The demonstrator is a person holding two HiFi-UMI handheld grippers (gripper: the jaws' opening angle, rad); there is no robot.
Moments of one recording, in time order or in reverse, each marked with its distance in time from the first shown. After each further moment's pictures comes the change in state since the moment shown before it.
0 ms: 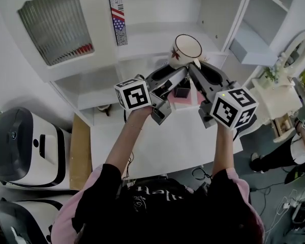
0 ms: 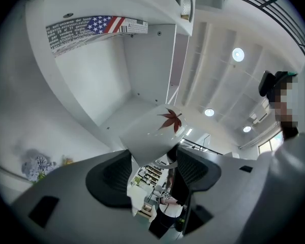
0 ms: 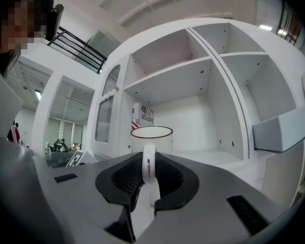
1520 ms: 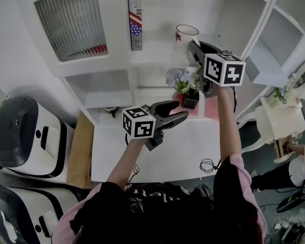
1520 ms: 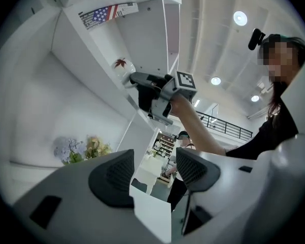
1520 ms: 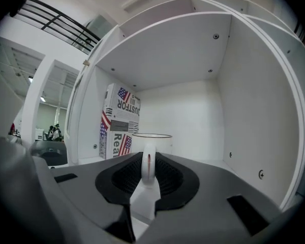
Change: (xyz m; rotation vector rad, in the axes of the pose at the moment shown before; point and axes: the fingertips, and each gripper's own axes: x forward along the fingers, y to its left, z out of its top) left arm -0.058 0.025 -0.097 0.129 0.297 0.119; right arm 0.132 -0.070 0.014 -0.077 0.120 -0.031
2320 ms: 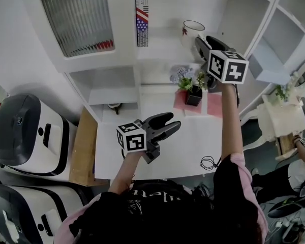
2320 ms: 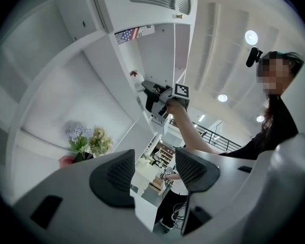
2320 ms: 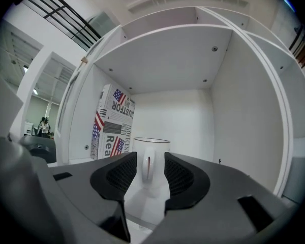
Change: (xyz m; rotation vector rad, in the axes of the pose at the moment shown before) left arm -0.060 -0.011 -0.033 -0.163 -0.105 0.029; right arm -0.001 -0.008 0.005 -0.042 -0.036 -0.110
